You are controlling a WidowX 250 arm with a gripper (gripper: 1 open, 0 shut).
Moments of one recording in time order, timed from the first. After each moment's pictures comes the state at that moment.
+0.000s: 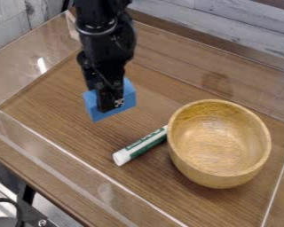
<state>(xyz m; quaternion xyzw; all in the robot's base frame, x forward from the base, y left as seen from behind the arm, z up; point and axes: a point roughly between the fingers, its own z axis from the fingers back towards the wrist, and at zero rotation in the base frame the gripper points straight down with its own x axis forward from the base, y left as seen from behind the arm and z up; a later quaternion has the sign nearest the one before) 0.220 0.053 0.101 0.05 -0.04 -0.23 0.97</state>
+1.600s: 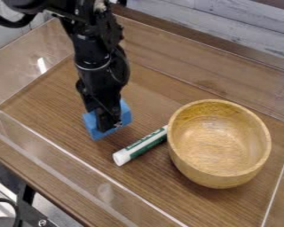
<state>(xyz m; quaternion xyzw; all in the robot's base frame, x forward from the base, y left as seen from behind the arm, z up) 0.220 0.060 0.058 0.05 -0.05 -0.20 0.98</state>
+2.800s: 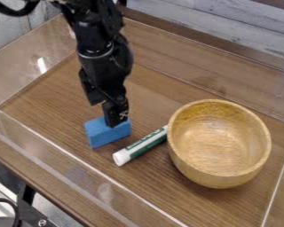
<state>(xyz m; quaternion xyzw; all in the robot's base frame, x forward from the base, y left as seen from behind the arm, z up) 0.228 0.058 0.070 0.03 -0.06 -0.18 0.98</state>
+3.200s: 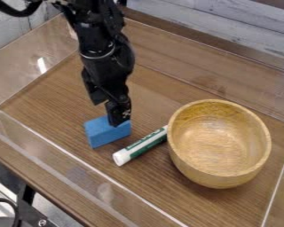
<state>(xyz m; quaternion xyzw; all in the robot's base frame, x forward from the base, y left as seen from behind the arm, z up) 0.236 0.059 0.068 0.03 -0.08 -0.18 0.98</state>
